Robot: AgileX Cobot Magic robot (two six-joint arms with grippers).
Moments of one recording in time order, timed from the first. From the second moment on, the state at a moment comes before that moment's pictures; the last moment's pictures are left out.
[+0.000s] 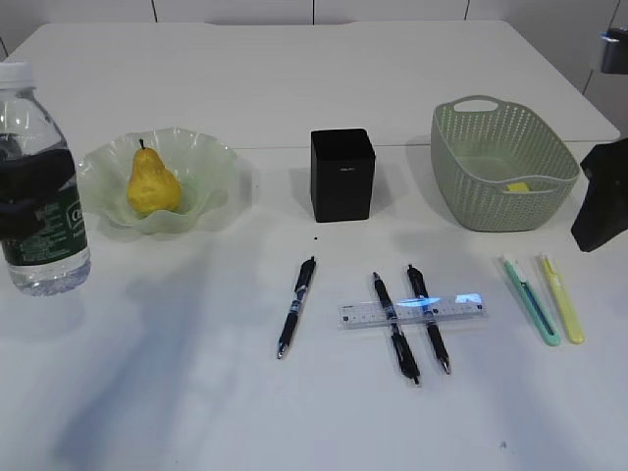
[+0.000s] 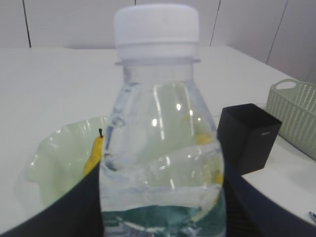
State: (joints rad) left arm -0.20 1.27 -0.35 0.17 -0.72 -0.26; right arm 0.08 1.43 -1.19 0.12 1.19 -0.07
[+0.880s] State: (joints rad) left arm -0.20 1.74 -0.52 0.52 -1.09 -0.24; right arm 0.08 1.43 -1.19 0.12 1.17 -0.07
